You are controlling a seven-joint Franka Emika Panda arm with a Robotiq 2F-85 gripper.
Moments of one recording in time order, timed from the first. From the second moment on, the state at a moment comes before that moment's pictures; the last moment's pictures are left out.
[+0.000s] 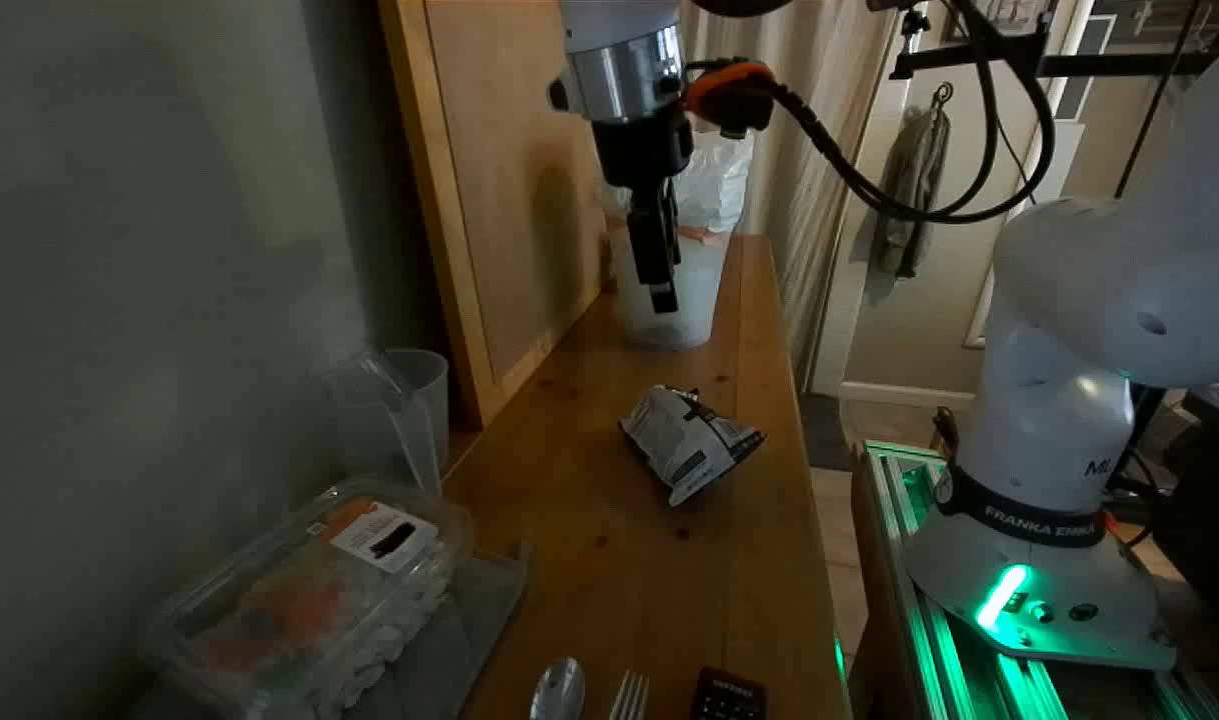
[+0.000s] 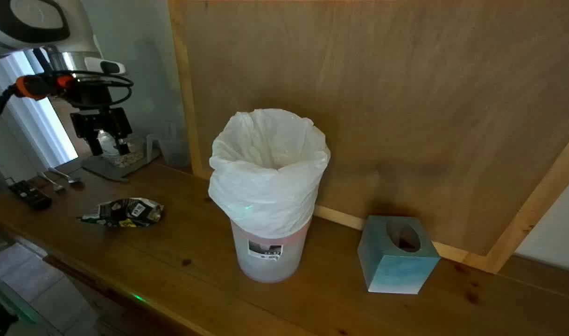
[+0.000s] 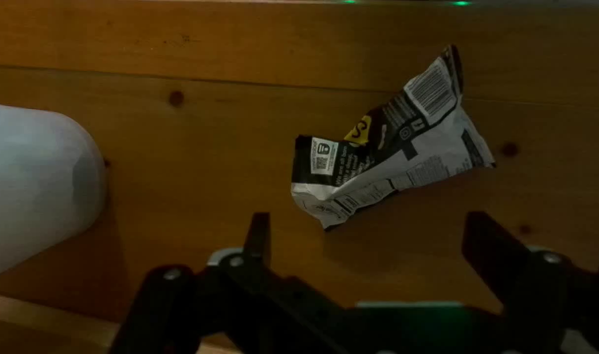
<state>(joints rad) 0.00 -0.47 0.18 -2.44 -0.17 1.78 0.08</state>
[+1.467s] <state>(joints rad) 0.01 -0.54 0.17 -2.70 -0.10 2.08 0.50</state>
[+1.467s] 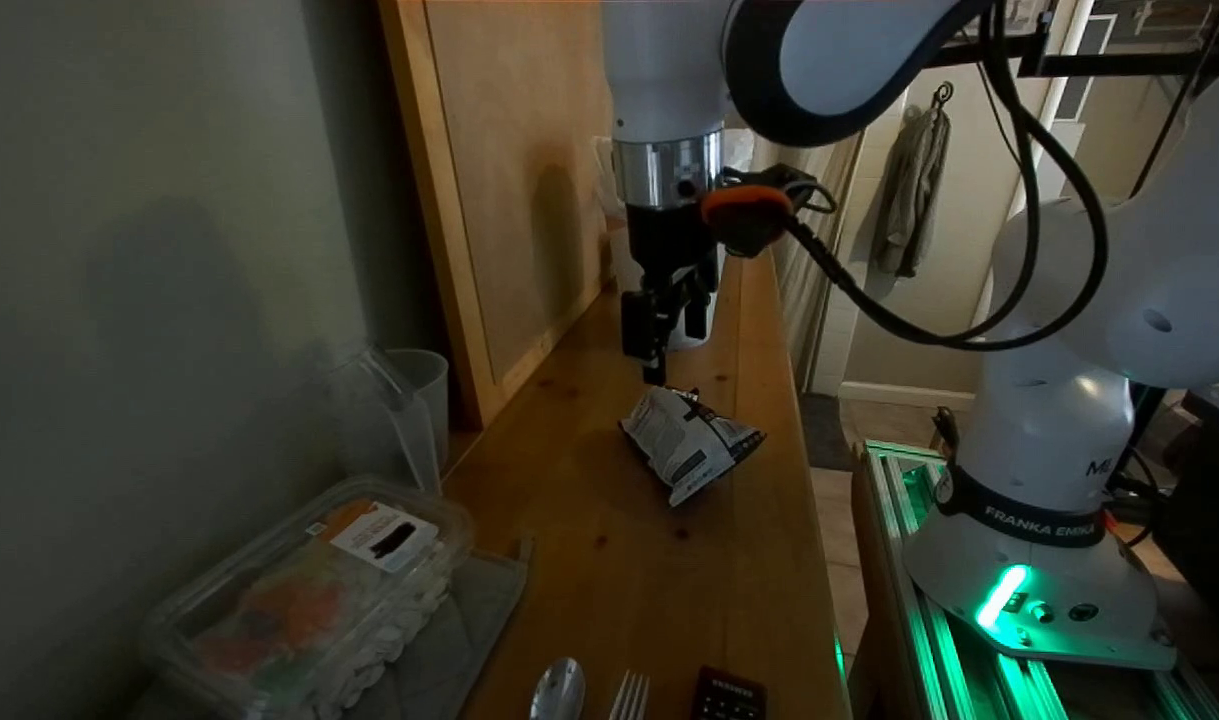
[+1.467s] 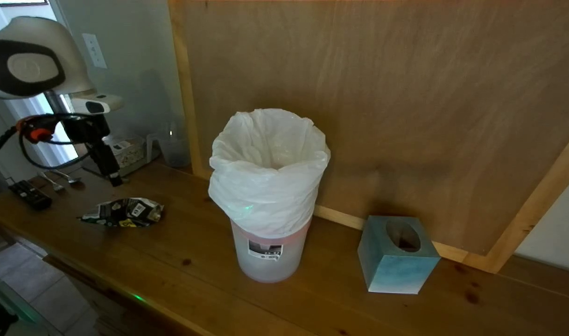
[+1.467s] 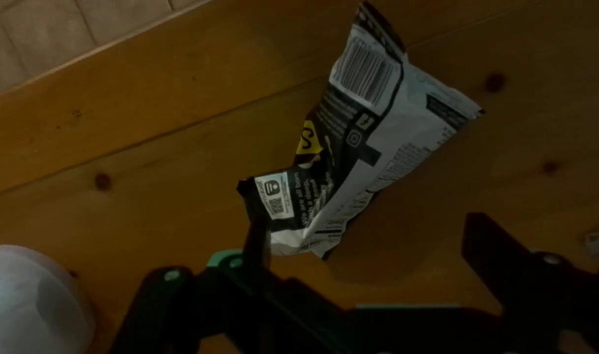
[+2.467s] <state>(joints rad) -0.04 -0.54 0.14 -2.75 -0.03 2.12 0.54</state>
